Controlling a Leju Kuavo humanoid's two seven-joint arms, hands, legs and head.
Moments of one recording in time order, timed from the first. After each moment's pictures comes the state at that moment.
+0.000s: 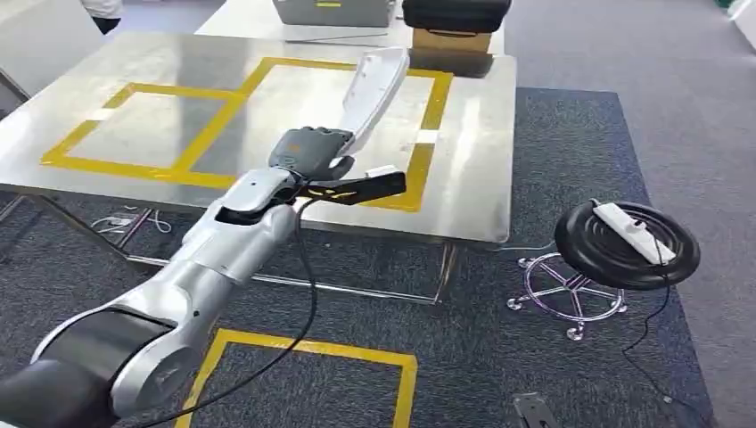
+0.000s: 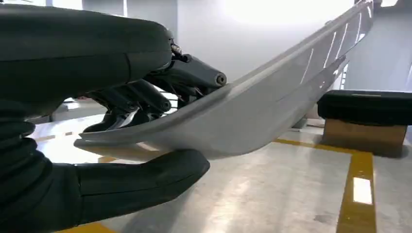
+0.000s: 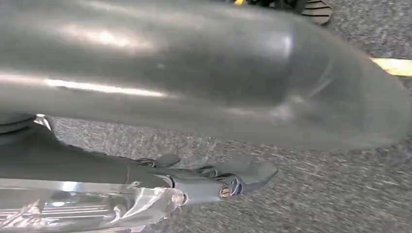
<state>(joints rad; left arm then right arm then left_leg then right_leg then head) -0.81 -0.14 -0.16 -0.69 -1.46 0.12 -0.06 -0.21 0.21 -0.98 -0.22 1.24 -0.06 -0.06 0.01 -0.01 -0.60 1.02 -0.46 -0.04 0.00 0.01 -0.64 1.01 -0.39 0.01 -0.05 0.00</state>
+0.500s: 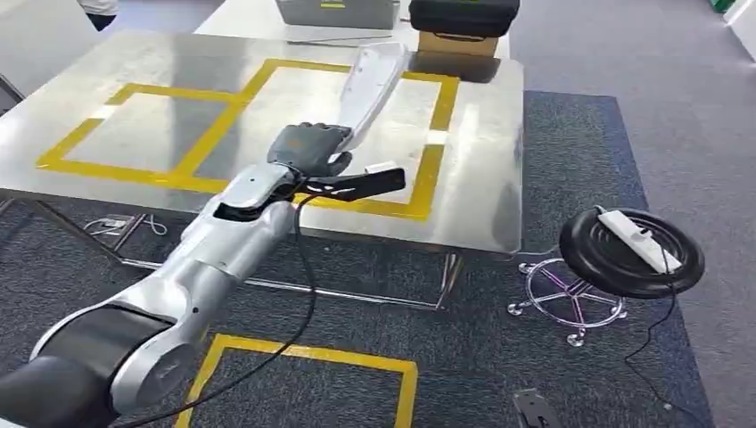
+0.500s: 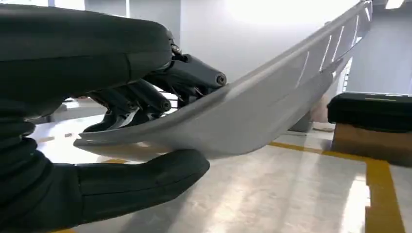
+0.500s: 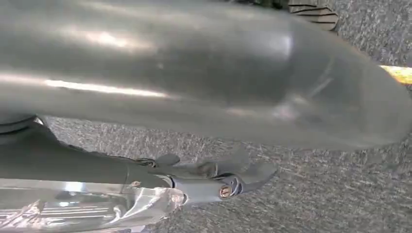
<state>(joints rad) -0.82 -0.14 -0.16 -0.68 -1.47 0.12 -0.06 -0.22 0.21 -0.98 -0.22 1.24 -0.05 -0.06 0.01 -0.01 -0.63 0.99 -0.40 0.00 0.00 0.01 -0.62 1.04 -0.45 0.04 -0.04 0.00</state>
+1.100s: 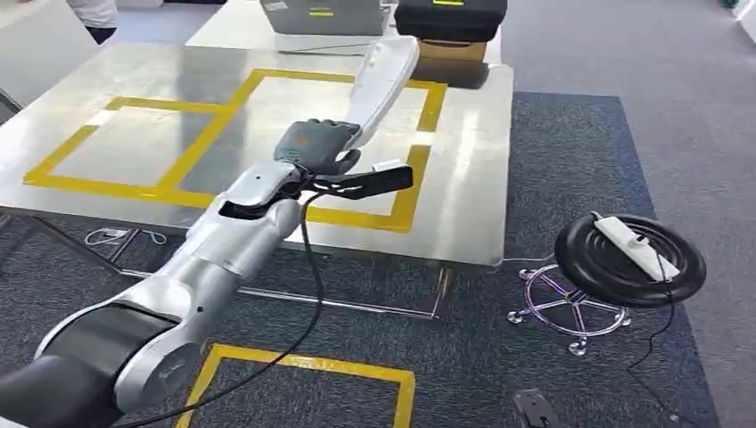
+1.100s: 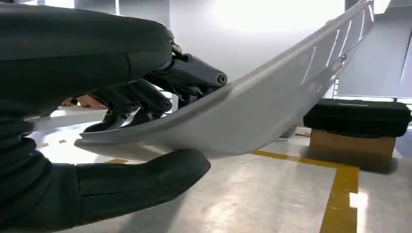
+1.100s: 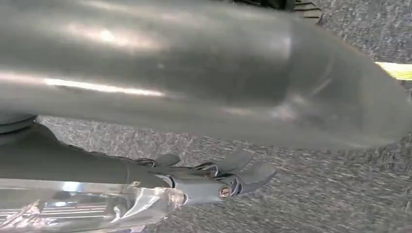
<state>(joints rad) -0.82 -0.15 -0.16 -0.68 -1.47 0.12 -0.06 -0.23 0.21 -0.98 -0.22 1.24 -0.05 -0.06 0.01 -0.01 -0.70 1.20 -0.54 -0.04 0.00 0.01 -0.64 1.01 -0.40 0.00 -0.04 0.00</state>
